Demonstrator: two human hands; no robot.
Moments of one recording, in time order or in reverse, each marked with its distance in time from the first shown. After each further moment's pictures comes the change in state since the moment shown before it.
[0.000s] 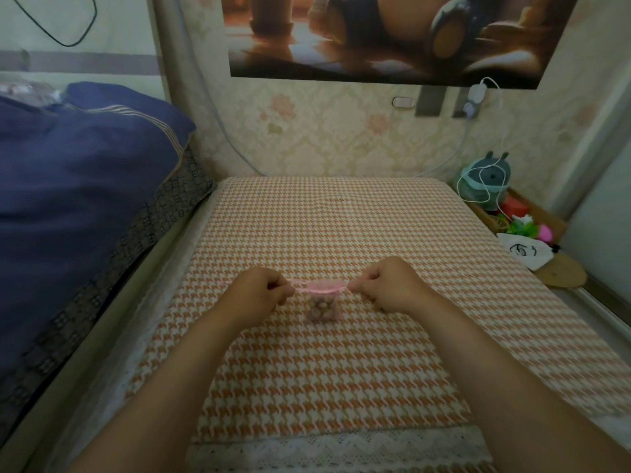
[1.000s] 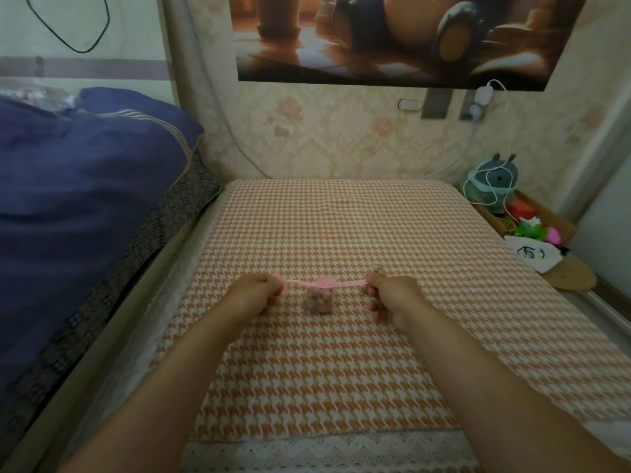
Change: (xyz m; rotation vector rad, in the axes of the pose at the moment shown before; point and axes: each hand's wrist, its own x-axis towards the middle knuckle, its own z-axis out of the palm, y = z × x) left_hand -0.003 -0.010 -0.003 -0.609 0.038 -0.342; right_hand 0.004 -0.004 0.031 0.758 0.108 0.470
